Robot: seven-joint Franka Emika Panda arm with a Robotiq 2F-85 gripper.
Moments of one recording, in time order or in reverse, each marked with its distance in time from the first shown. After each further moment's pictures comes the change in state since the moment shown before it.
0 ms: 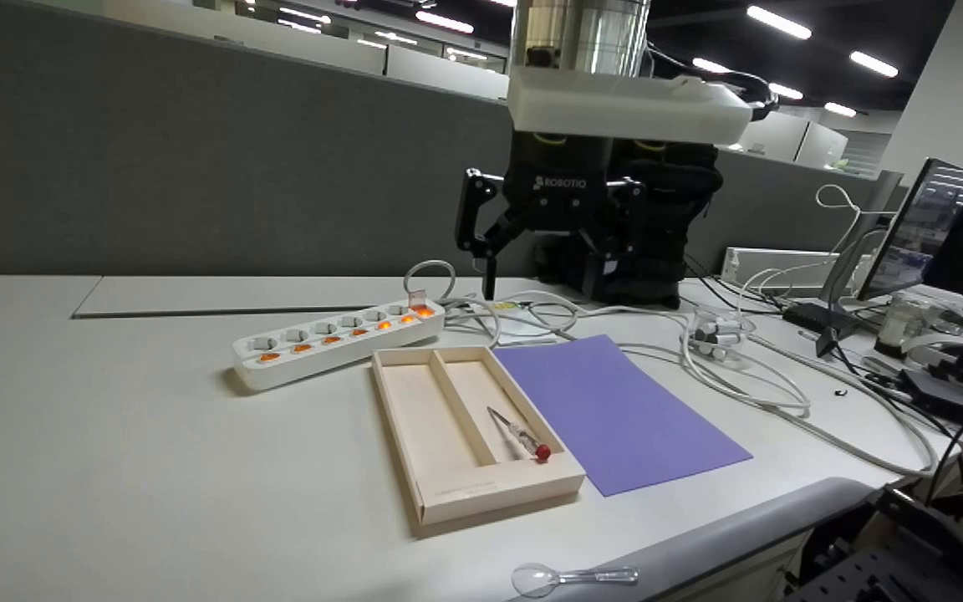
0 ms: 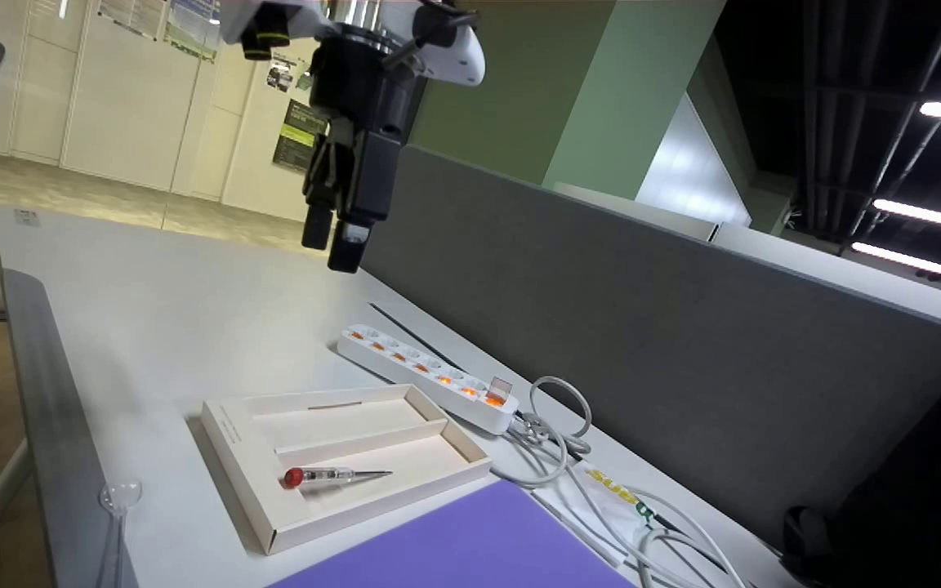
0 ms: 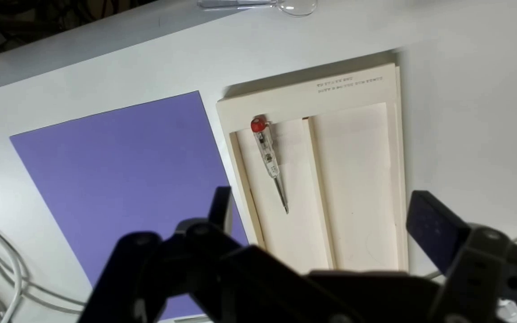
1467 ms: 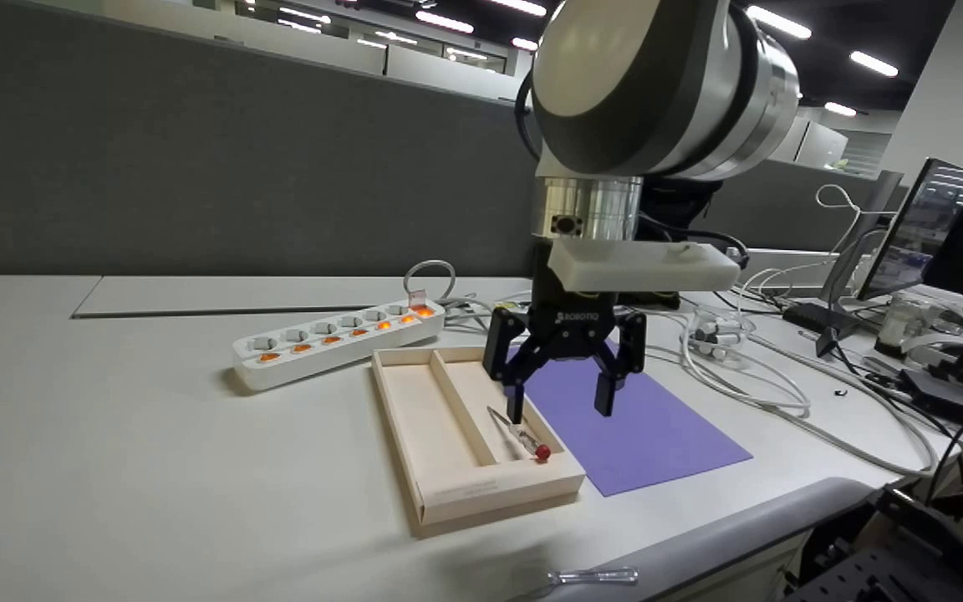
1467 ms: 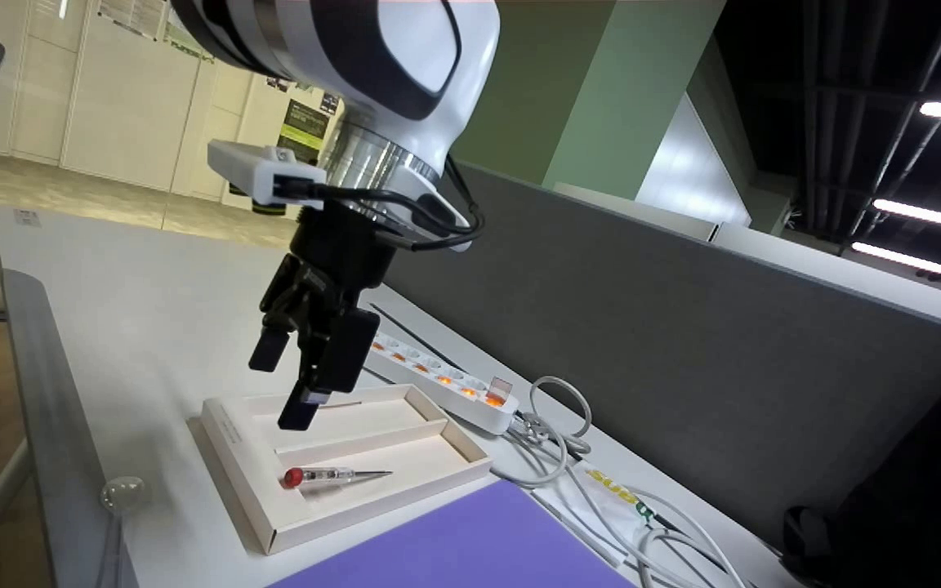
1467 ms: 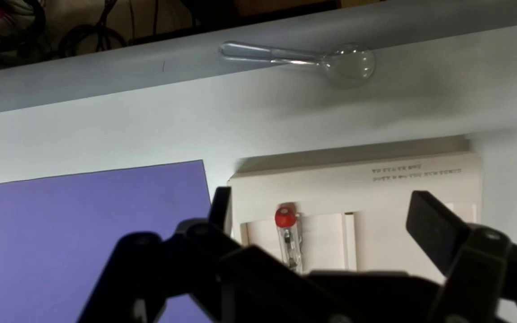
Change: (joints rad) arm 0.035 0.332 -0.170 -0.022 0.046 0.182 -0.268
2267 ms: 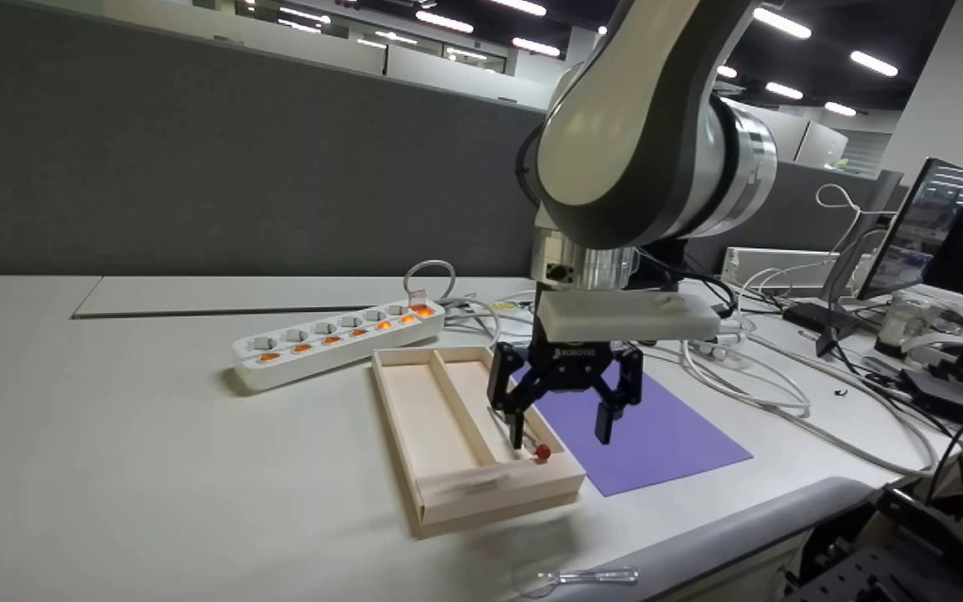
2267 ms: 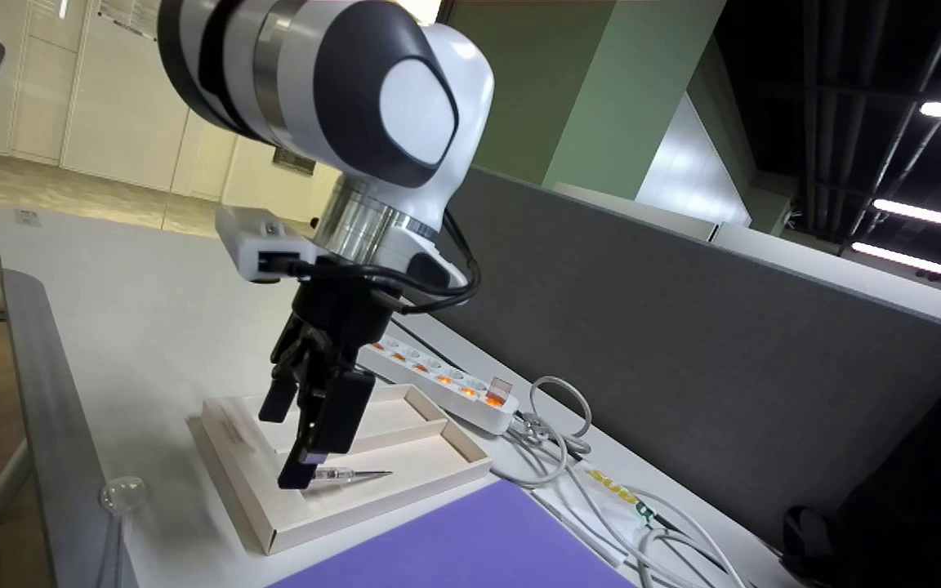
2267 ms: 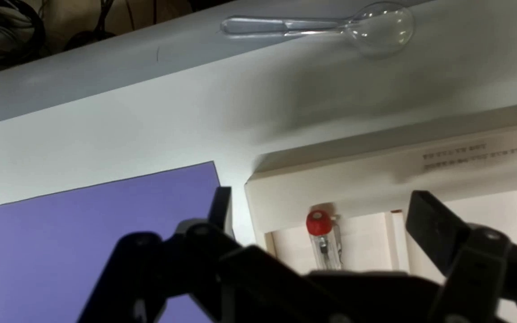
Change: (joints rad) arm 0.017 0.153 -0.070 0.022 -0.084 0.138 0.122
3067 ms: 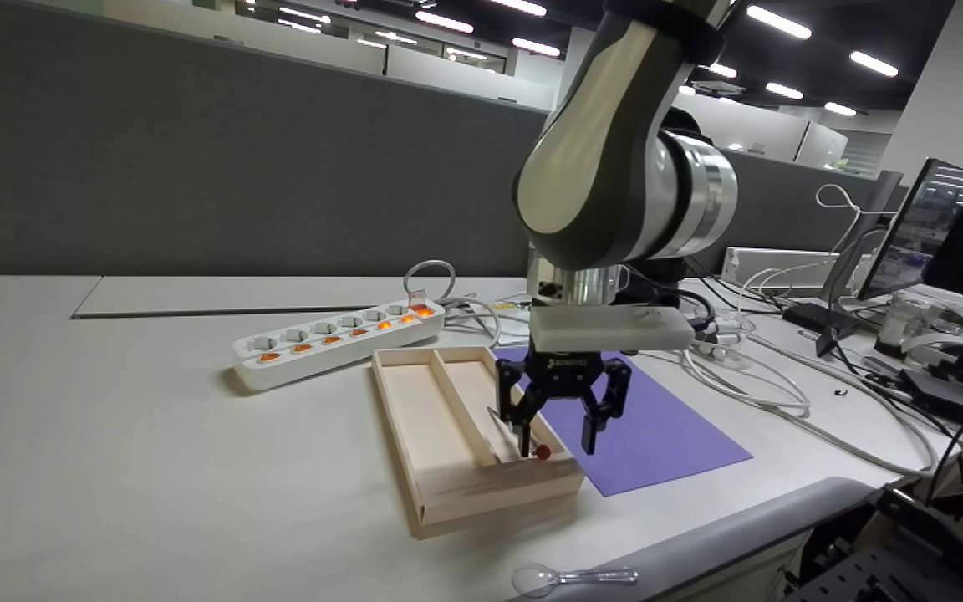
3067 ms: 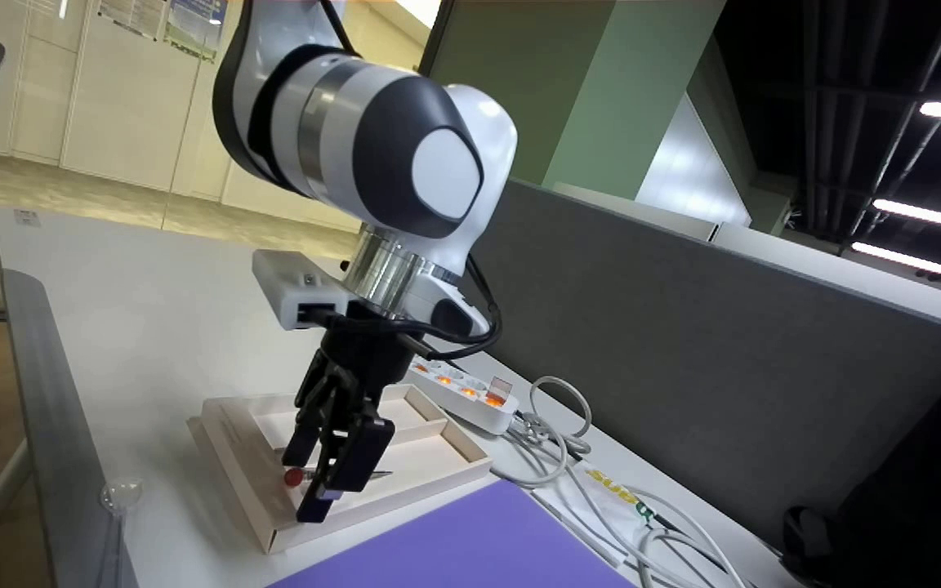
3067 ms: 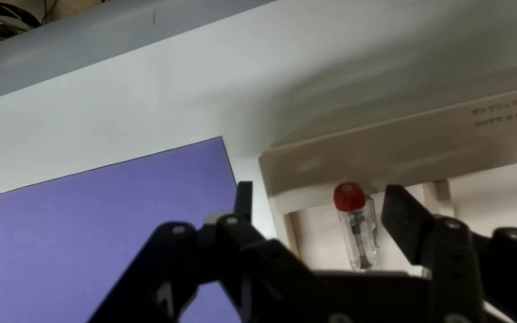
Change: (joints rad) arm 0.026 0.129 -0.072 0.097 0.011 0.002 -0.015
